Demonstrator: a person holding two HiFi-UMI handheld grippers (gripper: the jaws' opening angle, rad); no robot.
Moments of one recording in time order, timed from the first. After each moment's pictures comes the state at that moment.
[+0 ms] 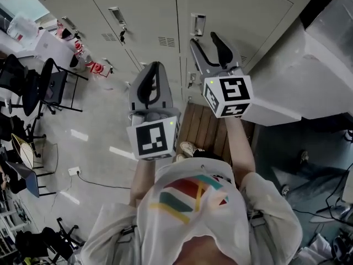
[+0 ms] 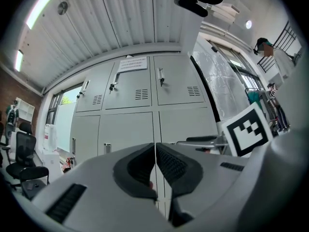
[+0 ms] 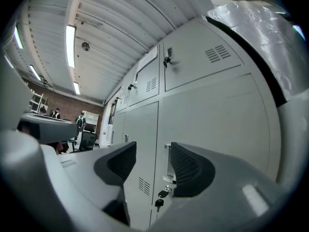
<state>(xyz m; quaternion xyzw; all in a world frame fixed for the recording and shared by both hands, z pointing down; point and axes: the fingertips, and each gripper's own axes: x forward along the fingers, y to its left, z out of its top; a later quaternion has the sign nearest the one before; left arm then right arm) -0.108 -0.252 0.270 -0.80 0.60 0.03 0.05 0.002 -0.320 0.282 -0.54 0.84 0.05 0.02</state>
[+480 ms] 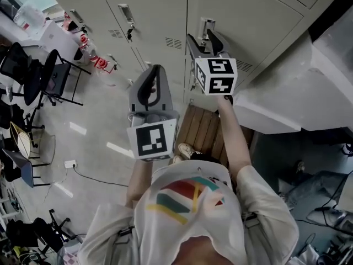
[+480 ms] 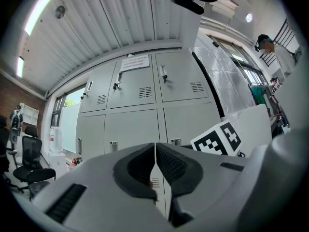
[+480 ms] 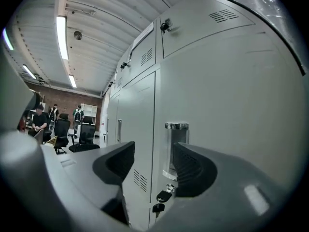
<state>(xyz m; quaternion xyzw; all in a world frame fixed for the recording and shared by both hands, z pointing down) -0.120 -0.252 0.278 -0.79 0.62 0.01 0.05 -0.019 -0.392 0.330 -0.54 0.84 -0.01 -0.03</state>
